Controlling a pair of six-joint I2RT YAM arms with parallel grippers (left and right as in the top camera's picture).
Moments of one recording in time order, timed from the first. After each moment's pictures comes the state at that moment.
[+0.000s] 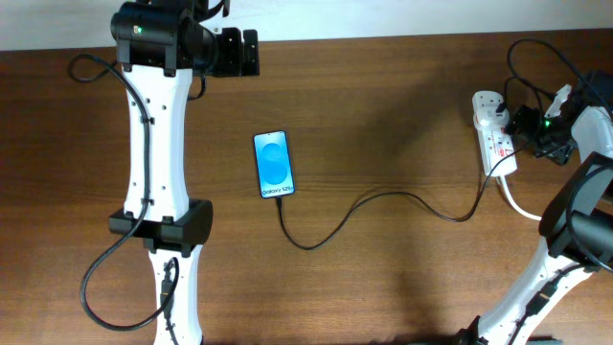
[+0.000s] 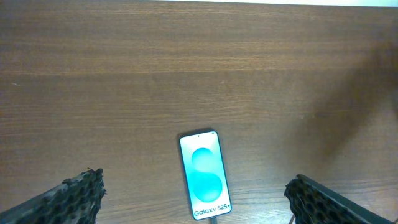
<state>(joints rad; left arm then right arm) -0.20 2.37 3.05 -1.69 0.07 -0.17 -0.51 2.25 1.73 -0.76 -0.18 0.07</state>
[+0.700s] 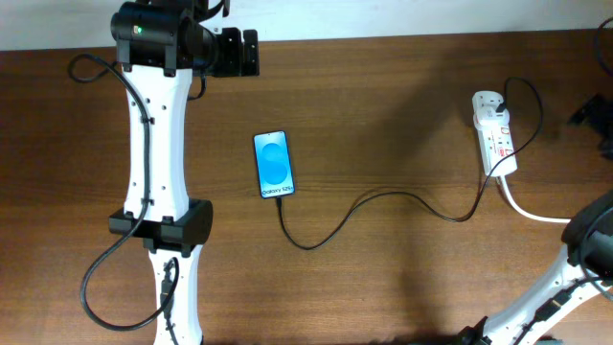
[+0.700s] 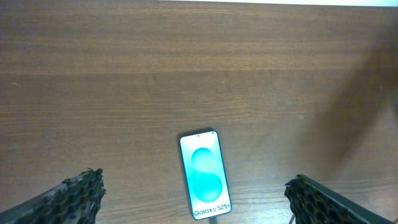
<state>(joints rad) -0.20 2.37 3.05 -1.69 0.07 -0.17 -0.69 2.23 2.12 -1.15 -0.18 0.16</state>
